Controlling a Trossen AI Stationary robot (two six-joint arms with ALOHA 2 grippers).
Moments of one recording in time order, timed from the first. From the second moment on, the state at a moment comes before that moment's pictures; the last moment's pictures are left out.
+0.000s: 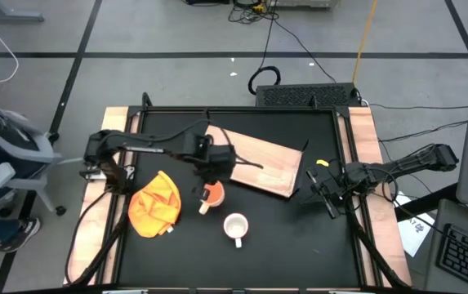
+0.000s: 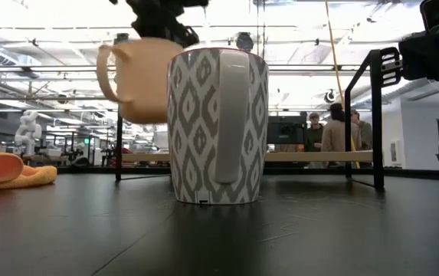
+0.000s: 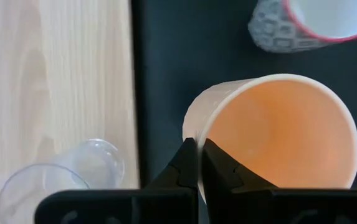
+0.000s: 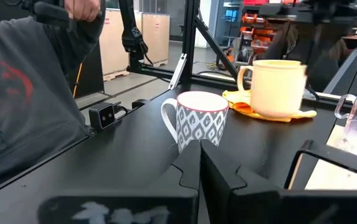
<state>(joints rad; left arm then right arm) 0.00 1.77 1.65 -1.18 0.09 0.32 0.21 0.41 0.01 0.33 -0.24 -0.07</state>
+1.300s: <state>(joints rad) 0.14 2.01 2.04 -1.22 0.23 0.51 0.21 0.45 0.01 0.36 -0.24 -0.06</state>
